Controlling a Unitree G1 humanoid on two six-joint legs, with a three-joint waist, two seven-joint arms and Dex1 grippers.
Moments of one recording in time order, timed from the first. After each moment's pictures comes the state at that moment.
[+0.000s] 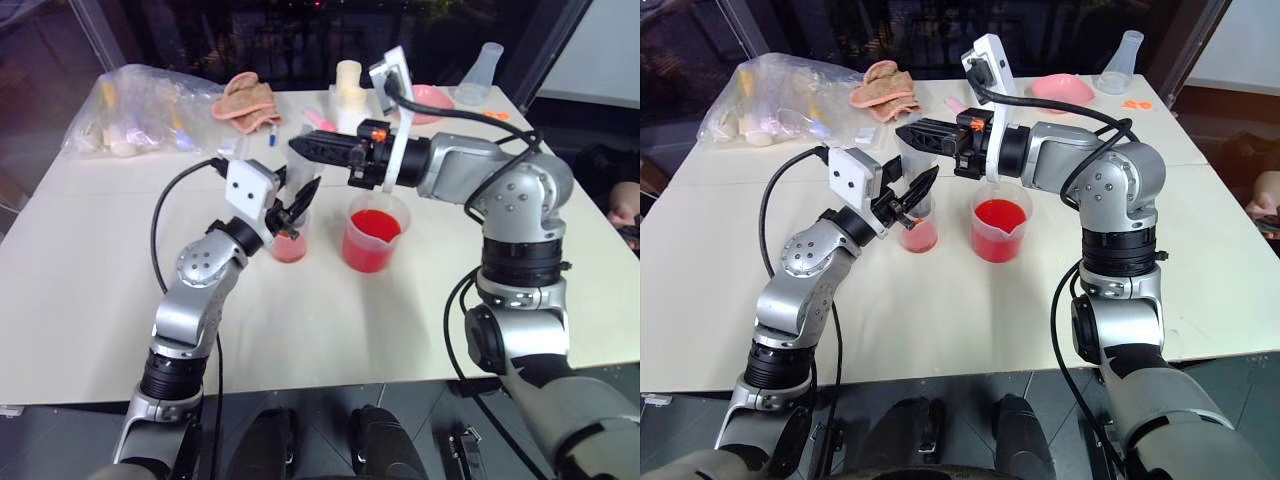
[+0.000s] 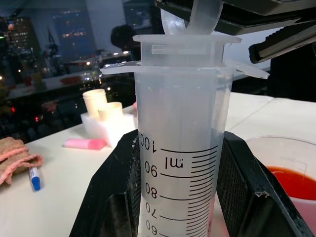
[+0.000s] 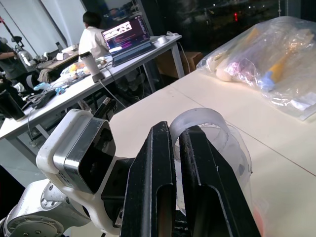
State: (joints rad) left arm -0.46 0.24 -0.06 -0.29 -0.23 0.32 -0.40; right arm -1.06 -0.30 -0.08 -0.01 0.79 1.16 0.61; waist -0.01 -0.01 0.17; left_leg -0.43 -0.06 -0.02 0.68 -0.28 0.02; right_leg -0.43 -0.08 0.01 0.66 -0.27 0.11
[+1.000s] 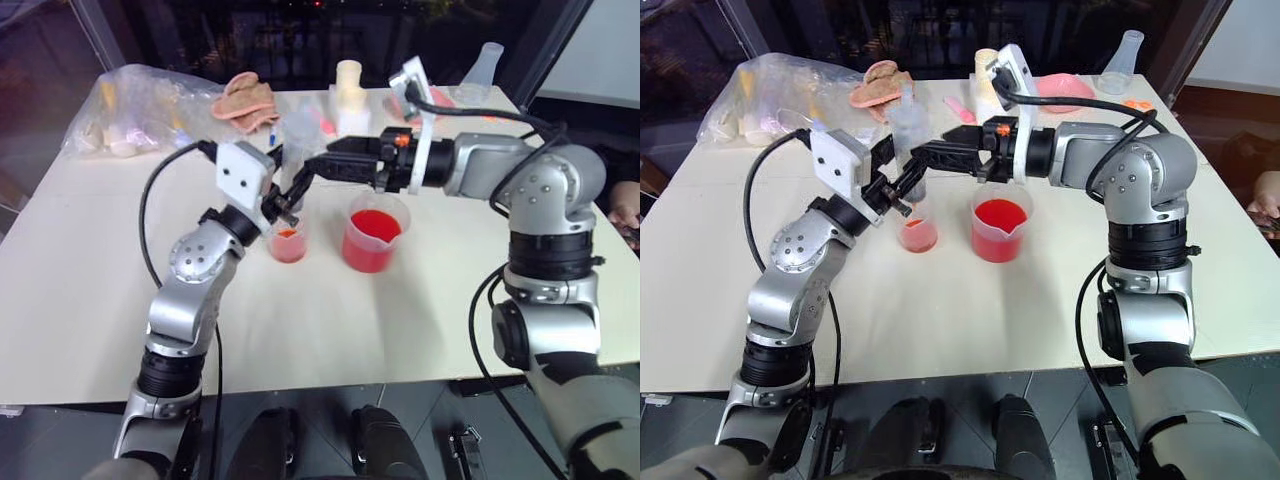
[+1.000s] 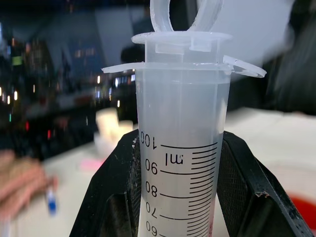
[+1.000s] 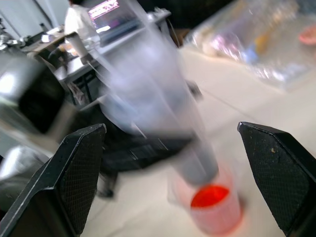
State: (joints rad) left arm -0.50 0.24 -0.05 -0.36 -0.23 0.32 -0.37; right arm -1.06 -0.47 -0.08 0.03 0.78 1.23 0.72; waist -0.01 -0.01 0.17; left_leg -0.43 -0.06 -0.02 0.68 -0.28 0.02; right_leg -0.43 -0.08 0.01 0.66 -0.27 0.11
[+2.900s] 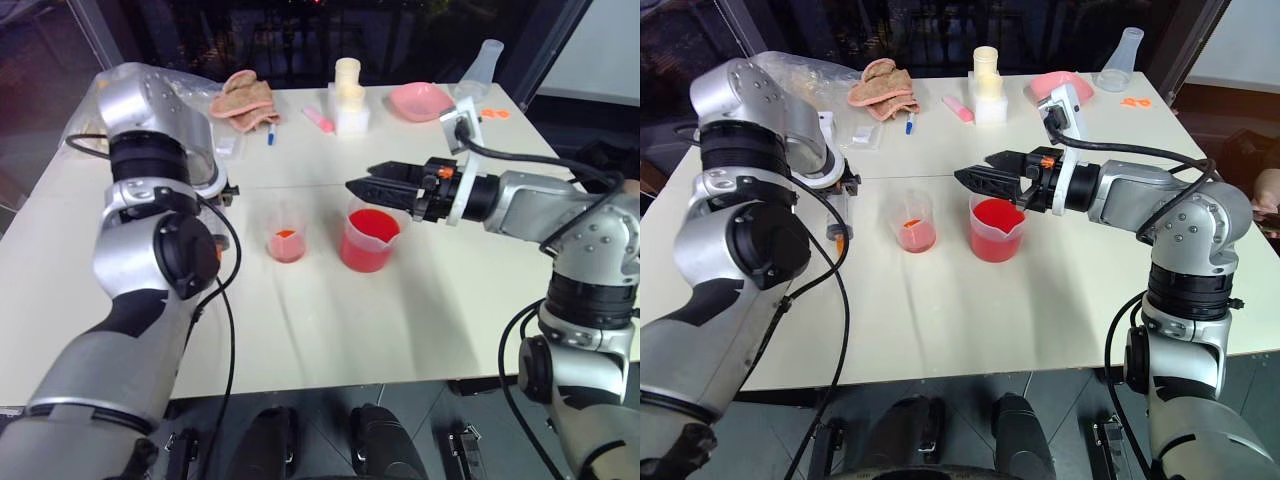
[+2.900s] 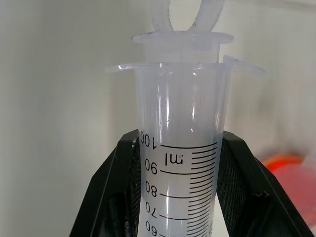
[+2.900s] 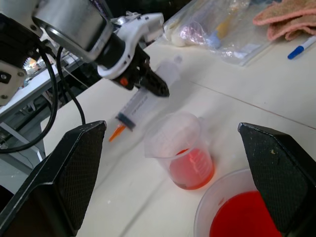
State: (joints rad) left arm -1.51 0.28 0.57 0.89 -0.03 1.60 0.43; right arm -0.84 -0.54 -0.21 -0.19 0.96 1.28 0.53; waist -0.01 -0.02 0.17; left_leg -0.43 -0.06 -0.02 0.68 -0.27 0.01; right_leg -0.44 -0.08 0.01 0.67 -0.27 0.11
